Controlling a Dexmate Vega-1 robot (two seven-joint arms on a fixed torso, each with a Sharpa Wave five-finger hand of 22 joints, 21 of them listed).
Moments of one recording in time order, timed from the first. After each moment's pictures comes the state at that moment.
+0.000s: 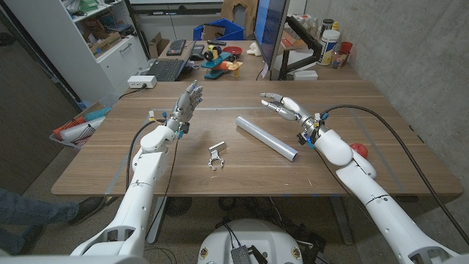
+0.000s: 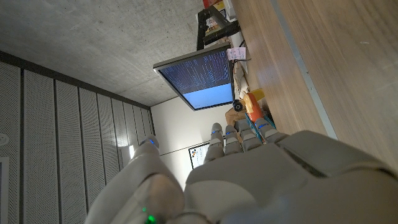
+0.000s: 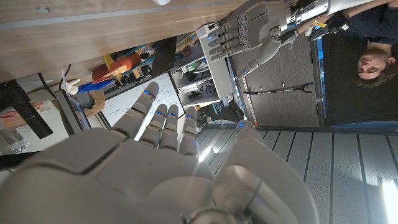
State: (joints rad) left arm 0.88 0.13 -0.09 -1.39 -0.17 -0.07 -0.35; left_hand 0.21 -0.01 0.29 -0.02 0.23 0.09 0.08 0.19 0.18 -0.01 0.02 0.22 0.20 -0.05 0.04 0.19 0.18 -0.12 0.04 0.33 0.17; right arm -1.01 -0.38 -0.18 -1.60 -0.36 0.49 0.14; right_hand 0.29 0.04 0.29 -0.05 0.22 0.30 -0.01 0.22 0.19 0.21 0.04 0.24 0.20 0.16 -0.03 0.22 0.24 0.33 -0.01 0.32 0.17
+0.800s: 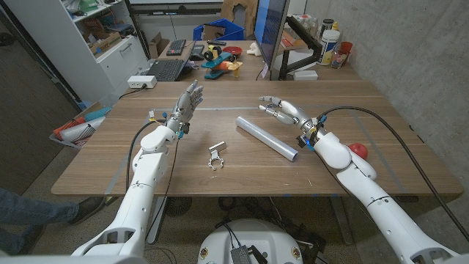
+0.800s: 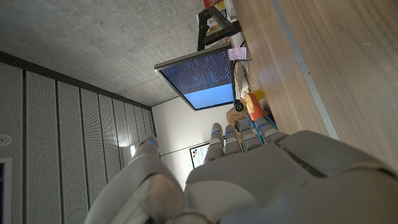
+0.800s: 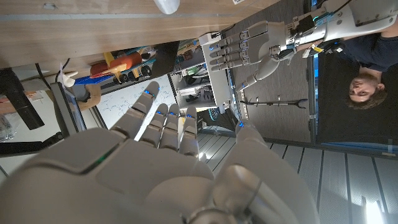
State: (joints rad) left arm 0.89 0.13 -0.09 -1.41 -0.17 -0.07 -0.35; left_hand 0.21 -0.01 0.29 -0.03 0.23 0.09 0.08 0.19 0.18 -0.01 0.02 0.21 0.20 -0.05 0.04 0.19 0.18 -0.11 0.04 0.32 0.17; right arm -1.02 -0.39 -0.19 -1.60 -0.47 0.52 0.08; right_hand 0.29 0.04 0.29 -0.05 0.23 0.31 -0.01 0.22 0.19 0.22 0.03 0.24 0.20 0.16 -0.03 0.22 0.24 0.34 0.00 0.31 0.17
